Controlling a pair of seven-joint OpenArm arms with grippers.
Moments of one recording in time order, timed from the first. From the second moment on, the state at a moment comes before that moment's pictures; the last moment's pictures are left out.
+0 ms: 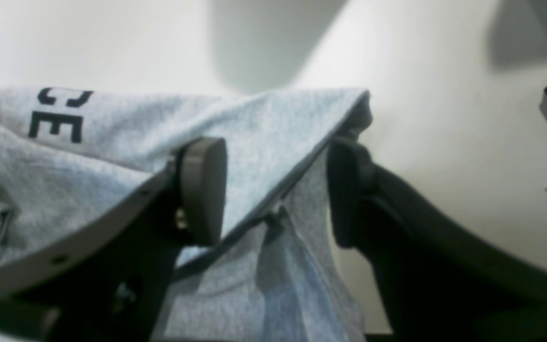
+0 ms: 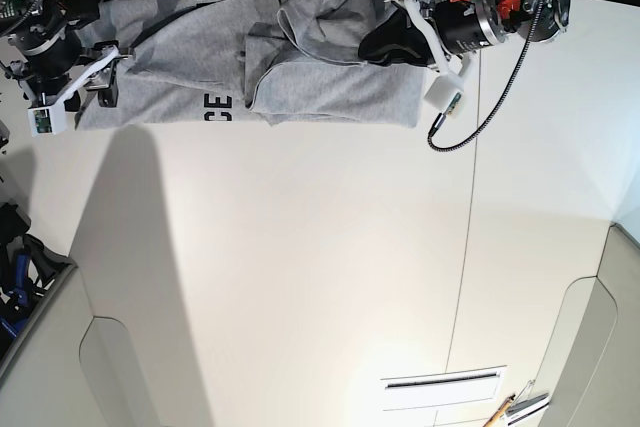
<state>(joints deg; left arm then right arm) 26.2 -10.2 -7.6 109.8 -52.6 -31.6 63.6 -24.9 9.4 26.8 118.3 20.6 22.3 -58.6</state>
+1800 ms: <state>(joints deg) 23.0 -10.7 3.8 109.8 -62.0 -34.8 69.3 -20.0 15.8 38.6 91.4 52.7 33.4 -65.6</state>
